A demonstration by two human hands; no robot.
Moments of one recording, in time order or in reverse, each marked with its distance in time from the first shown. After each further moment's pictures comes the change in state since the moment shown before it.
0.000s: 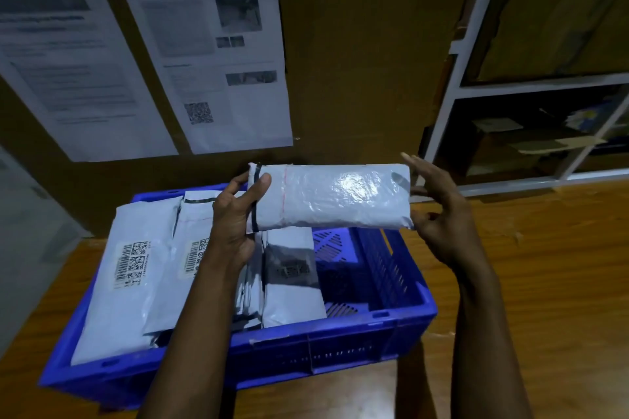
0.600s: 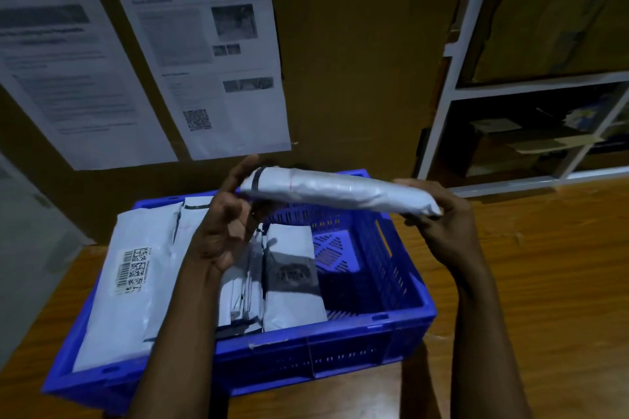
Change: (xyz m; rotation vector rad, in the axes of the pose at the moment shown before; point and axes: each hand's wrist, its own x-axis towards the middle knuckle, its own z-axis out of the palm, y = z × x) left_hand -0.007 0.016 -0.014 -0.143 -0.530 0.071; right_hand -0.001 0.014 0.002 0.177 0.095 -0.037
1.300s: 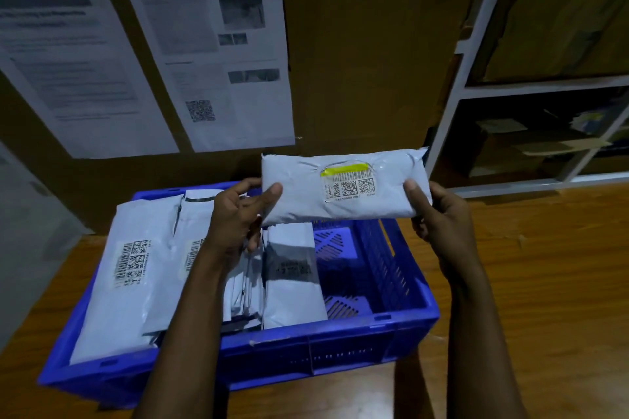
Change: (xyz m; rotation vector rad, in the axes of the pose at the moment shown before) left_hand 0.000 -0.014 0.000 0.529 0.363 -0.033; right_hand 0.001 -0.011 0.017 0.200 0.099 0.328
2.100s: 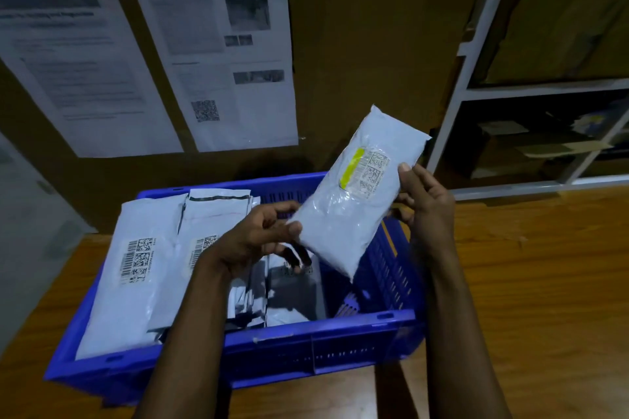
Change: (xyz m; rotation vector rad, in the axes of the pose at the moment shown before) left_hand -0.018 0.007 0.002 -0.045 -0.633 -0.163; right_hand 0.006 -0.013 0.041 0.344 0.103 0.101
